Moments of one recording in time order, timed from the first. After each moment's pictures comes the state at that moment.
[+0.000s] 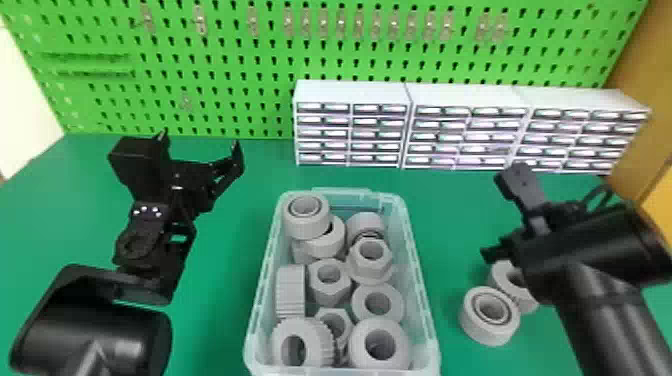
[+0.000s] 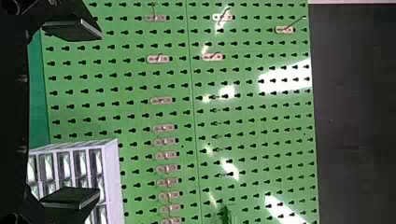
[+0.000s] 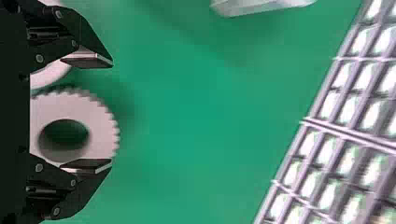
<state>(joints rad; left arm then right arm) -0.06 0.17 -0.11 -1.78 0.08 0.02 0.08 -0.33 -0.15 0.08 -1.63 0.73 1.13 0.78</state>
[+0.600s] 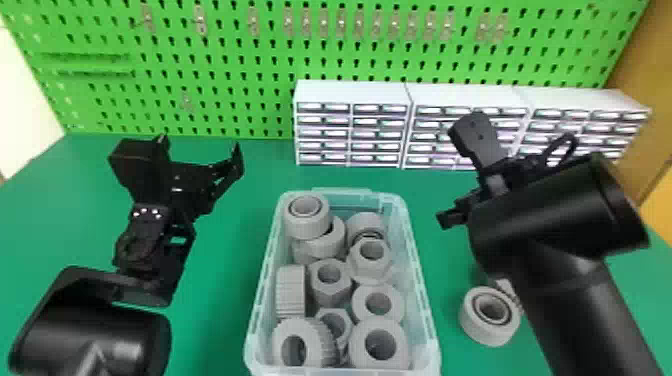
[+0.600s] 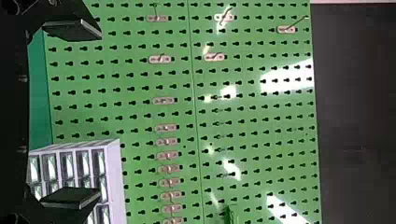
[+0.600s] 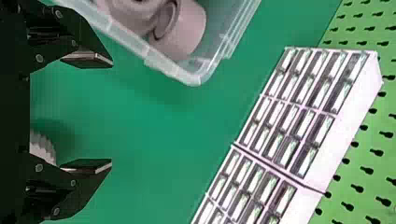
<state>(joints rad) -0.05 0.18 -0.11 -1.78 0.08 0.03 0.07 -0.41 -0.12 0.33 -1.87 0.76 1.42 0.79</state>
